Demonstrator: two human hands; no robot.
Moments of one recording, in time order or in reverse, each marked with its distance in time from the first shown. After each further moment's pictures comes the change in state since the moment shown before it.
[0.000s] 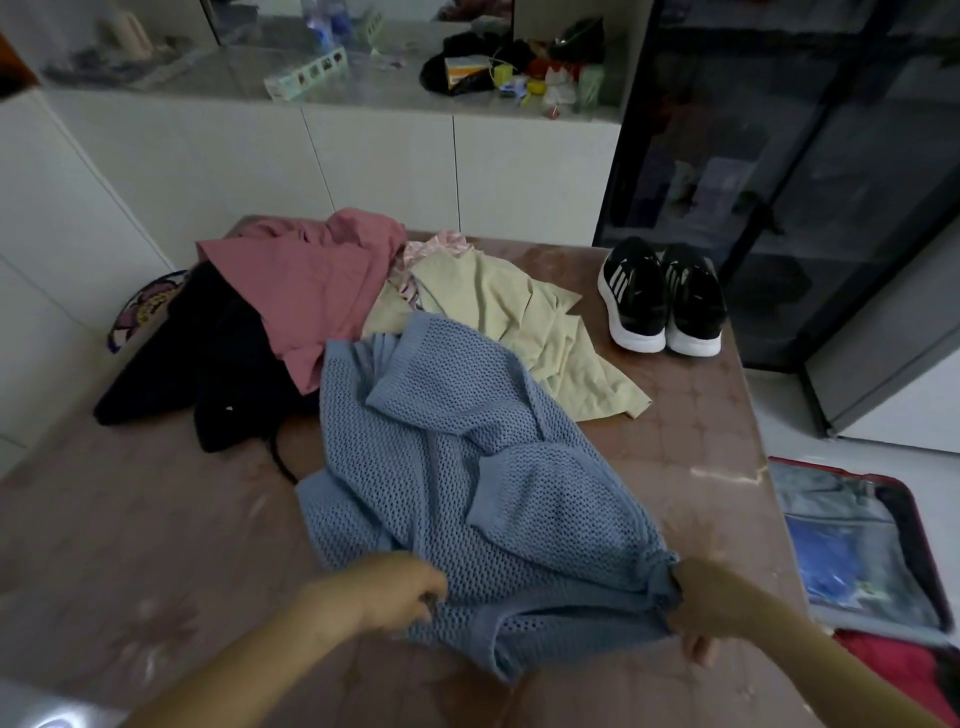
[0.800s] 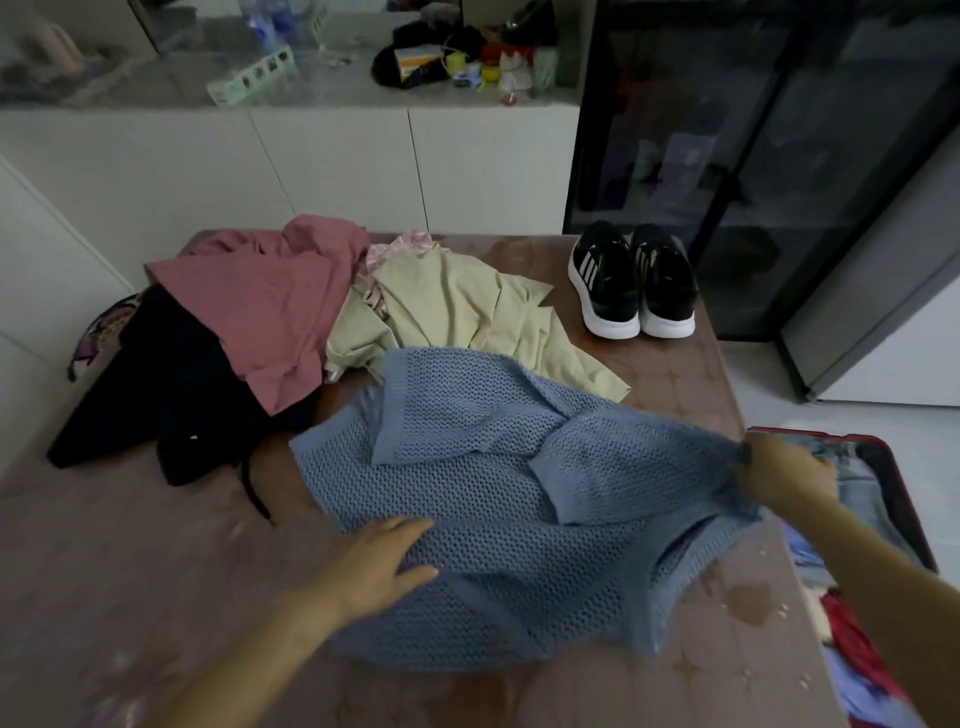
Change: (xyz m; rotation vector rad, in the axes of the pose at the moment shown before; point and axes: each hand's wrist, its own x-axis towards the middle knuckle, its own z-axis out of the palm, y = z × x) left_hand 0.013 -0.021 -0.010 -0.070 0.341 -0.072; right_hand 0.045 0.080 -0.093 -0.125 0.899 0.208
